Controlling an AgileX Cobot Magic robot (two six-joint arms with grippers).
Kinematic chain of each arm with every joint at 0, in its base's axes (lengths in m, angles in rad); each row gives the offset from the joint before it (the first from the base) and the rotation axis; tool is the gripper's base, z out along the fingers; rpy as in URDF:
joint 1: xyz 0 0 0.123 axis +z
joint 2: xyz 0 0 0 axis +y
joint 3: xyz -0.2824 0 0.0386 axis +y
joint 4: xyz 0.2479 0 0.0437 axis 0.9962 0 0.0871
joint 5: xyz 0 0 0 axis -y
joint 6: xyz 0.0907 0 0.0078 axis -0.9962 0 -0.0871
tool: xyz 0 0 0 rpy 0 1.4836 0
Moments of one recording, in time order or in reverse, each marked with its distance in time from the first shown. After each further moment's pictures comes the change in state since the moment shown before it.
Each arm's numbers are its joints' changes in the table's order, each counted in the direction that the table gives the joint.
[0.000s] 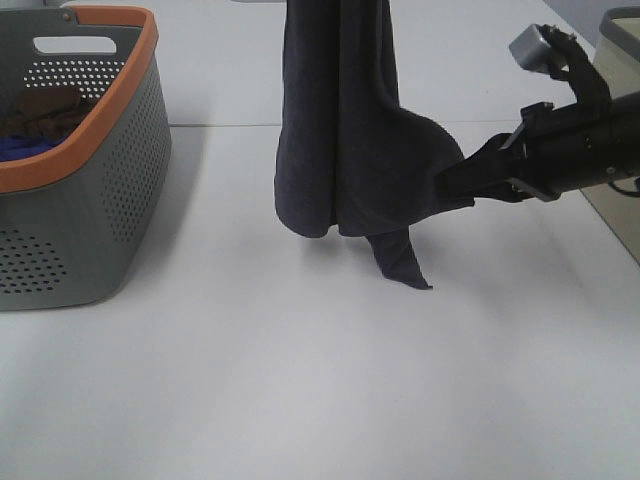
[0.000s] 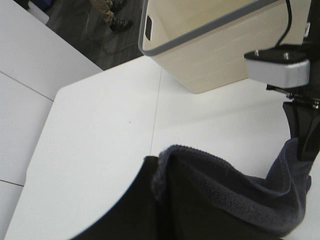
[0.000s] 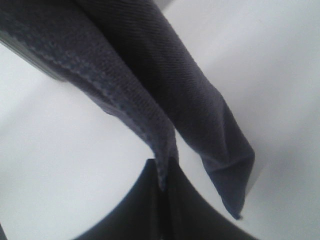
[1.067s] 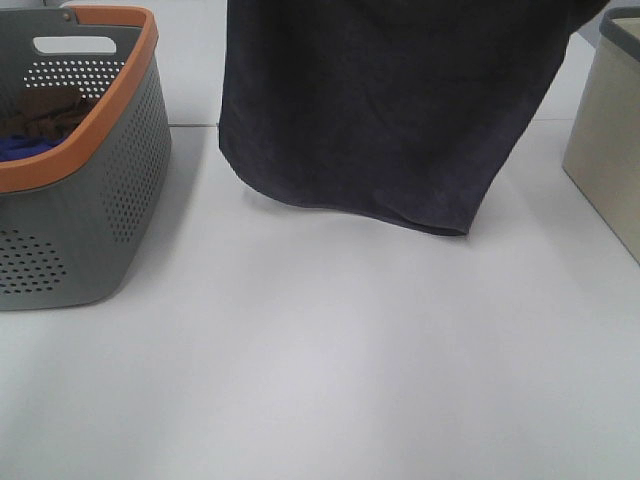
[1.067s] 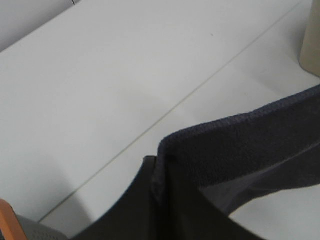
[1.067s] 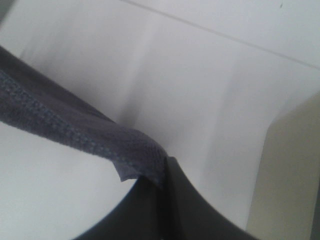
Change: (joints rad) left arm 0.006 0.092 0.000 0.598 0.148 1.117; right arm 0.000 0.080 -0.856 -1.015 -0.331 -1.027
